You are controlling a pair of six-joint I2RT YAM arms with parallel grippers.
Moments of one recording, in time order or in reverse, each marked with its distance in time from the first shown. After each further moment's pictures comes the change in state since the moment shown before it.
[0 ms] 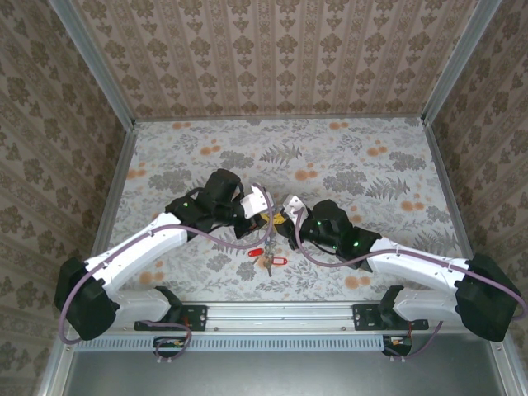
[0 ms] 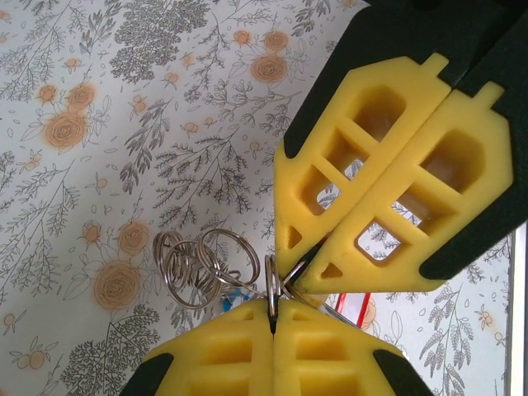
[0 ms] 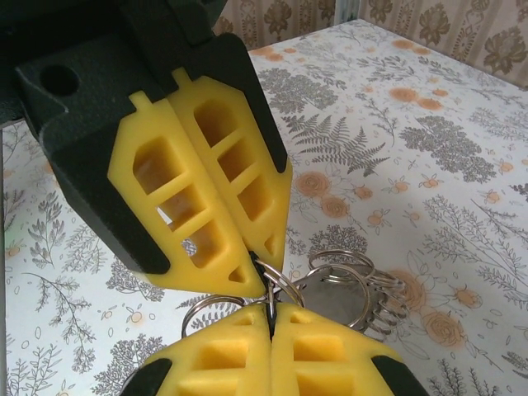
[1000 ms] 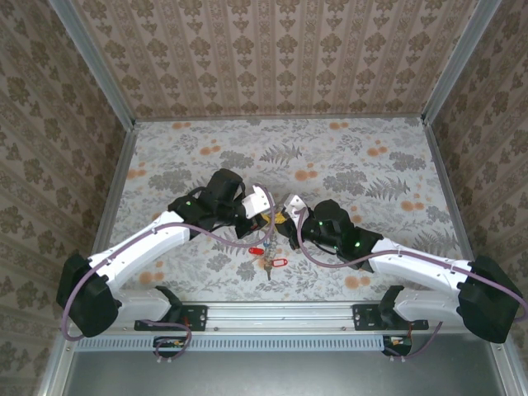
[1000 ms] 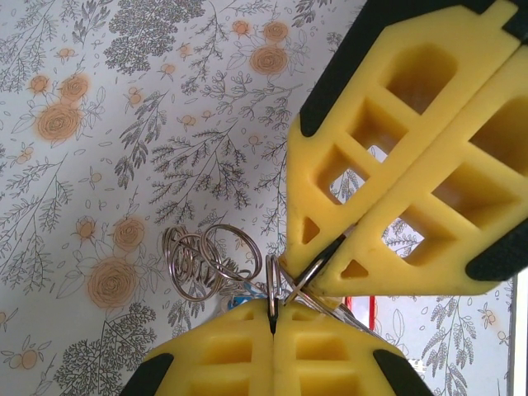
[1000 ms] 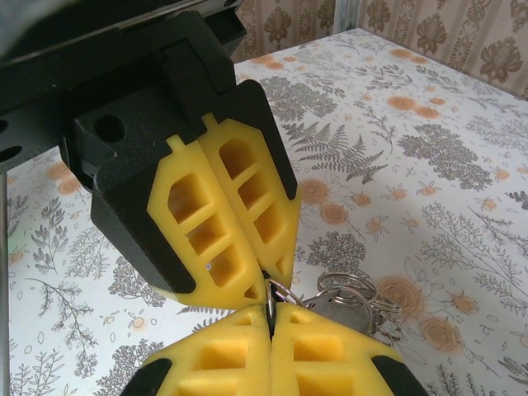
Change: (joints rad) left arm 0.000 0.023 0.003 0.000 0.000 0.000; right arm -0.001 -0.016 0.000 0.000 0.005 0.000
